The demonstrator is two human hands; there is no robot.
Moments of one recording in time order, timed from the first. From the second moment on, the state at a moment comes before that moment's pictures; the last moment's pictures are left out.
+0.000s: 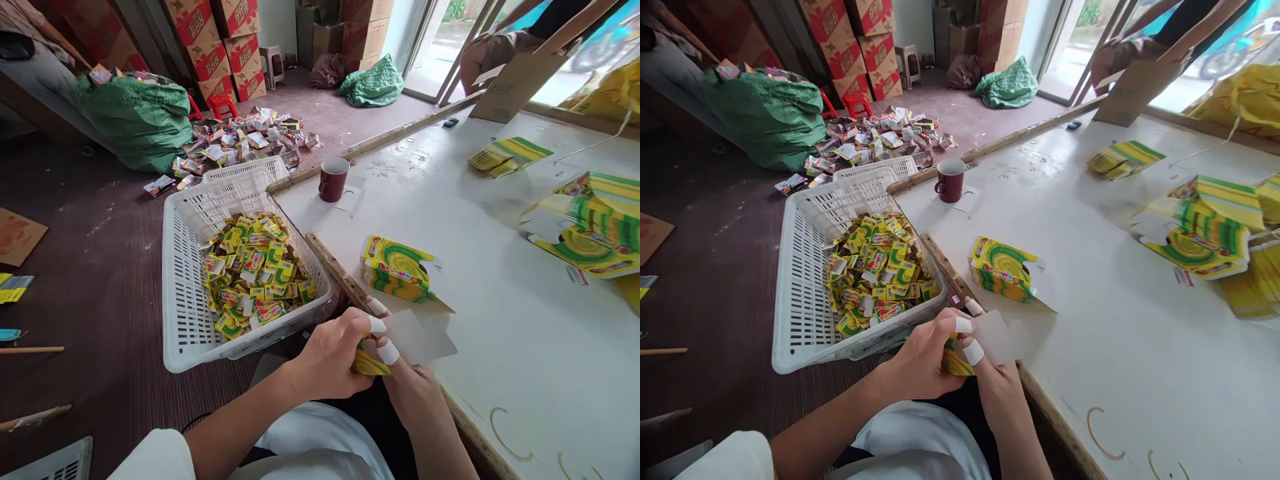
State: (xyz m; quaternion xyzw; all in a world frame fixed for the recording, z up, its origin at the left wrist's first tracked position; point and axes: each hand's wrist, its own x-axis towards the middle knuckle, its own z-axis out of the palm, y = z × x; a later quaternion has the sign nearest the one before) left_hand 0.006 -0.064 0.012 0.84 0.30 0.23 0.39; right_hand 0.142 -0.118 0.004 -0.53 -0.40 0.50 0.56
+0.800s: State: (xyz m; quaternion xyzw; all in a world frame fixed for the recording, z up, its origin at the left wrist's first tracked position) left_hand -0.011 -0.042 0.034 0.82 0.39 0.17 0.39; right_hand 0.165 -0.126 -0.010 -0.57 -0.68 0.21 0.41
